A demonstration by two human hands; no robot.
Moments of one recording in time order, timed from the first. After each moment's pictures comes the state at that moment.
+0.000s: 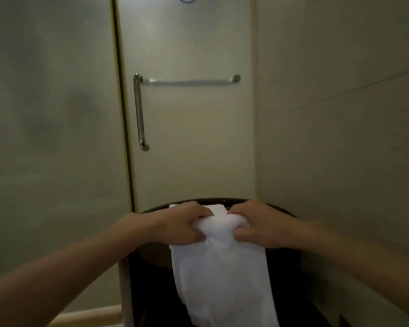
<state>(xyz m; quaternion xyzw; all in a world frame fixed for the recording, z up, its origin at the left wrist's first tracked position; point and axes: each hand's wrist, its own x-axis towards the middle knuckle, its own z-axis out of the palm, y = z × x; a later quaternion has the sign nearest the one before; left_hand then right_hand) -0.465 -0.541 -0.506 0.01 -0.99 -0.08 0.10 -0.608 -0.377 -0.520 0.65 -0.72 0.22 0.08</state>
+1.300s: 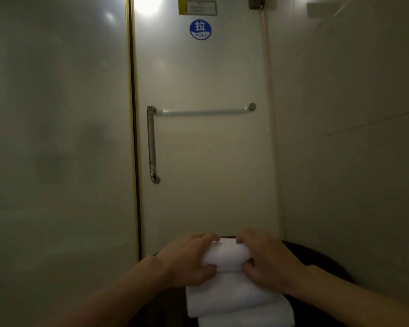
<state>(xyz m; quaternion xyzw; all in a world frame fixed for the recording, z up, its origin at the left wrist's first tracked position) -0.513 -0.646 -0.525 0.07 -0.98 0.07 0.20 -0.672 -0.488 -0.551 0.61 -0.71 0.21 0.28</state>
